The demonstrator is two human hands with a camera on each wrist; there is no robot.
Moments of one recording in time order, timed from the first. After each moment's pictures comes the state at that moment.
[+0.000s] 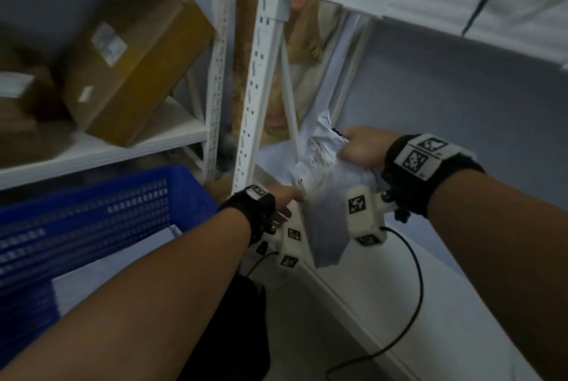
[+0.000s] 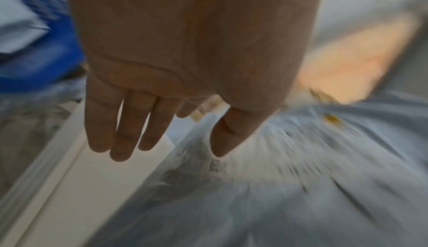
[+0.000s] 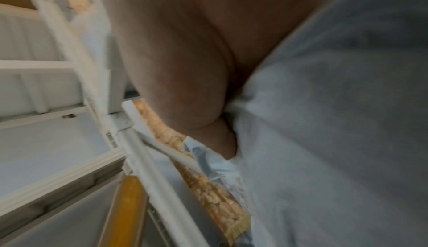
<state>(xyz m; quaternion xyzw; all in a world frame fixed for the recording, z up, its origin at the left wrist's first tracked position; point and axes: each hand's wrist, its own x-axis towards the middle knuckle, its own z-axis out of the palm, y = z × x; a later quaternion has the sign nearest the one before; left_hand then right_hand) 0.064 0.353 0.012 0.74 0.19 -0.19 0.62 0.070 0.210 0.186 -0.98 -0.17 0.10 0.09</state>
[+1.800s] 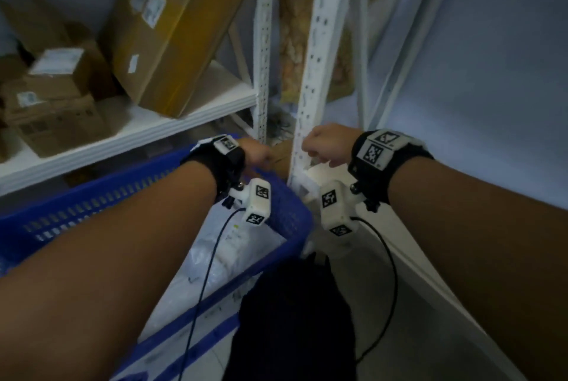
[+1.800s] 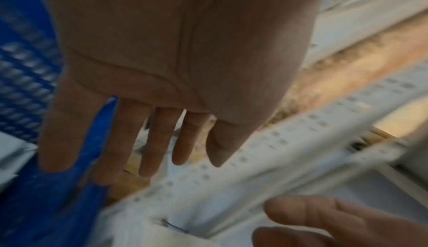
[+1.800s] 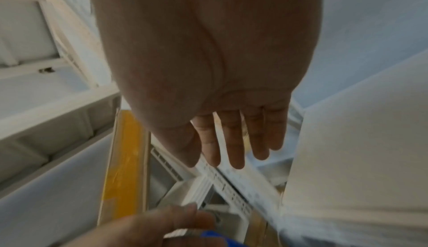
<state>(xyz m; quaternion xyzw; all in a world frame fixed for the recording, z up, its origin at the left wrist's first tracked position) 0.065 0.535 -0.034 0.80 0.27 -0.14 0.52 0.093 0.354 0.047 -0.92 -0.22 0.24 0.21</state>
